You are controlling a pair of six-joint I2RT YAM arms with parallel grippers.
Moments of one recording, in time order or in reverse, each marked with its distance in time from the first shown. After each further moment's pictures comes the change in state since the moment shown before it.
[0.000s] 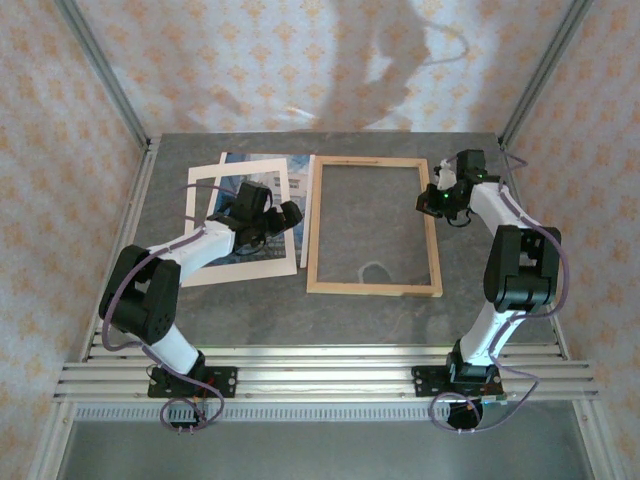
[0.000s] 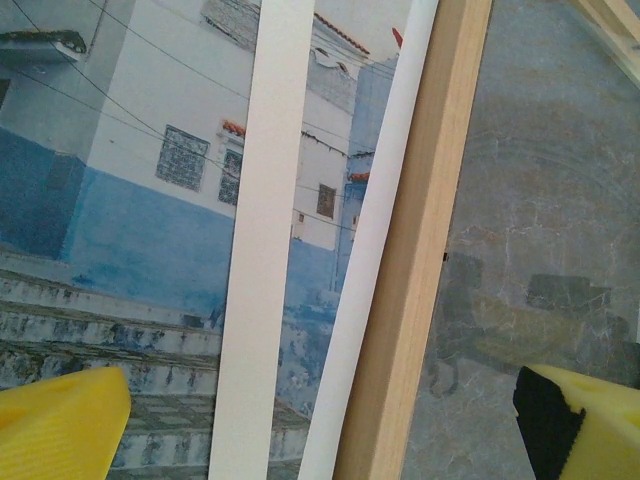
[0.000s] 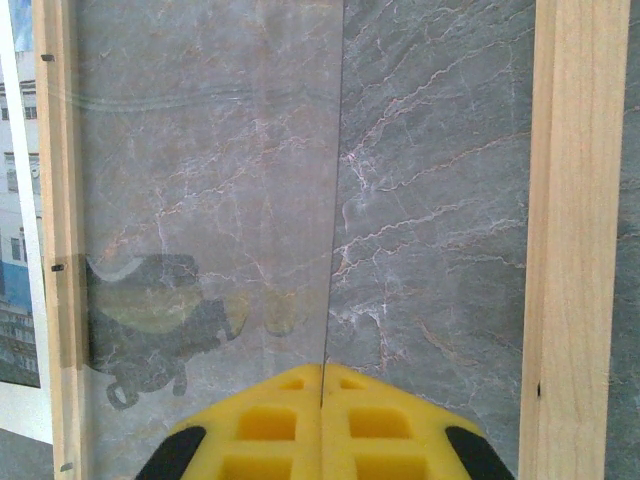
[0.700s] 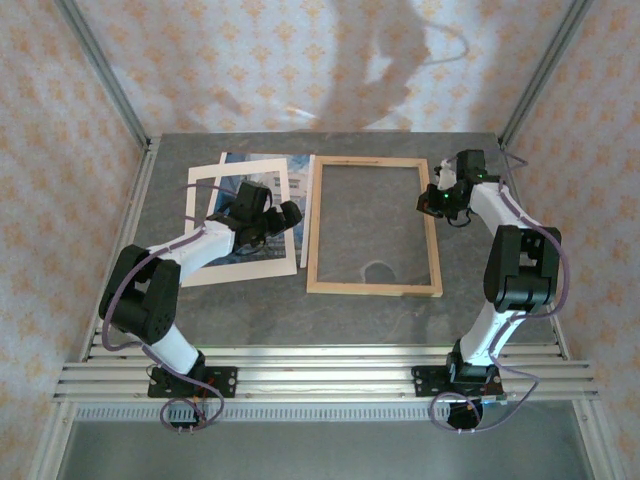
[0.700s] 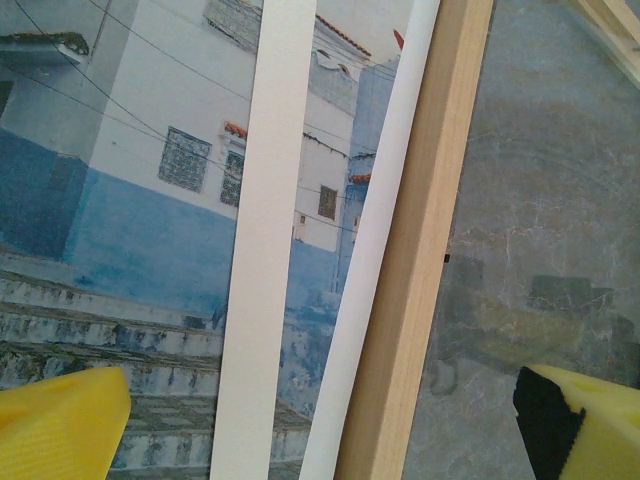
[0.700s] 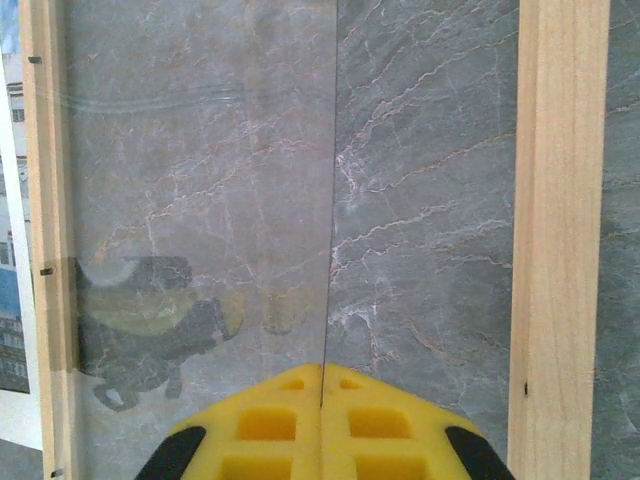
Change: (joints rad) left arm 0.000 0.000 0.000 0.000 0.000 0.000; right arm 0.000 -0.001 0.000 0.000 0.024 0.000
